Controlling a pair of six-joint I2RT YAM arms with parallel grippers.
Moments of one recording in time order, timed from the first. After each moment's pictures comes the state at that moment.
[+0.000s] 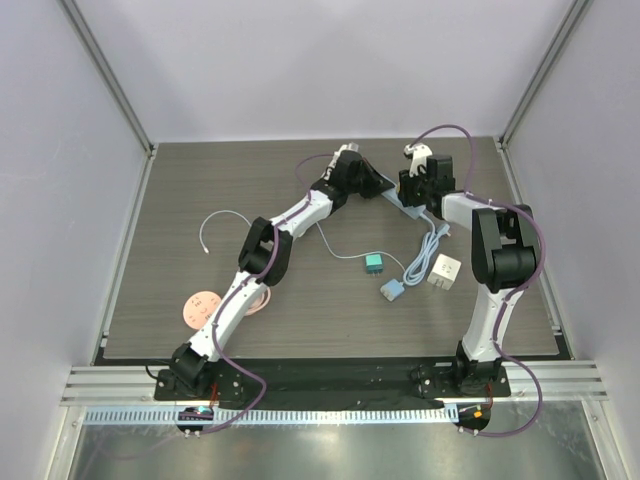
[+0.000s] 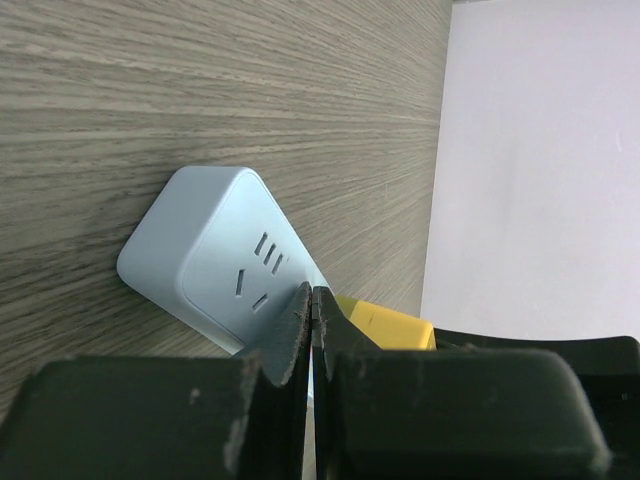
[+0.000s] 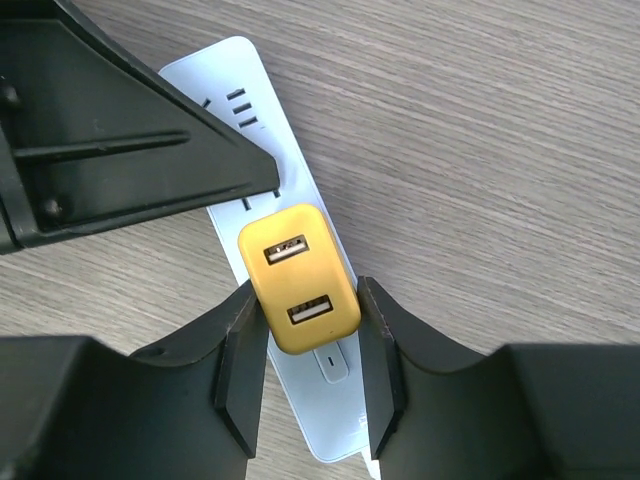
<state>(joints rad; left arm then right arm) -0.62 2.87 2.54 -0.06 0.26 -1.18 0.10 1.97 1.23 0.12 -0.19 -0.16</state>
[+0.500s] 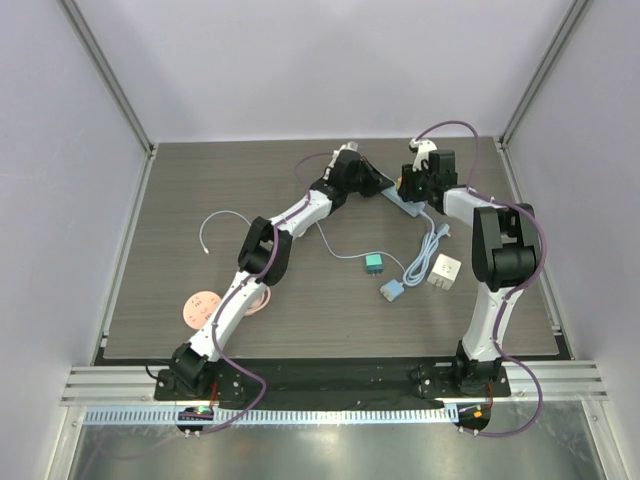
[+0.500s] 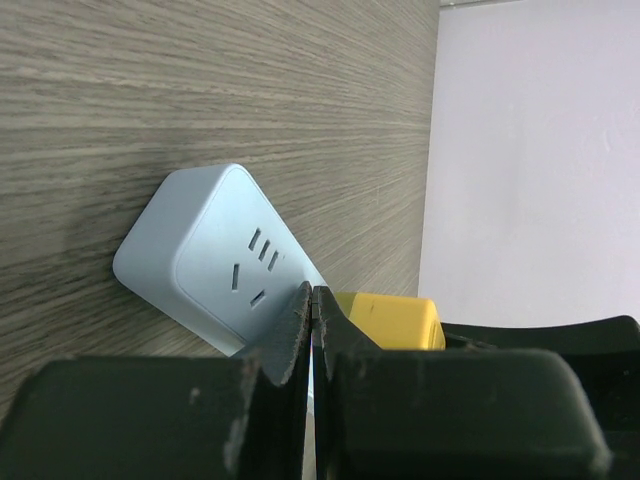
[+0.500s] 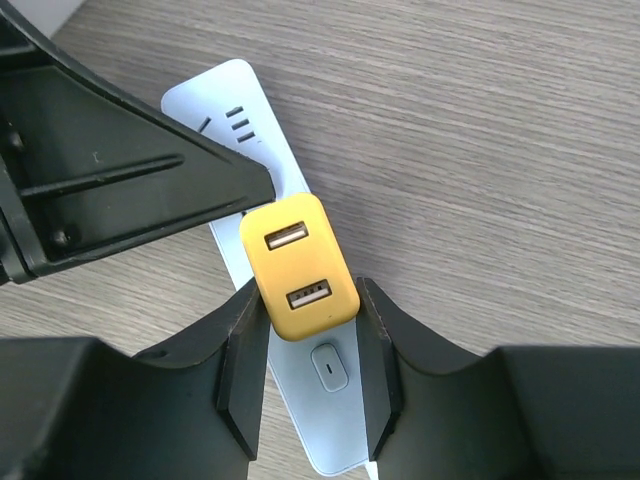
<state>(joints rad) -0.62 2.87 2.53 -0.04 0.26 -1.18 0.08 1.98 1.28 0.08 -0.19 -0.07</state>
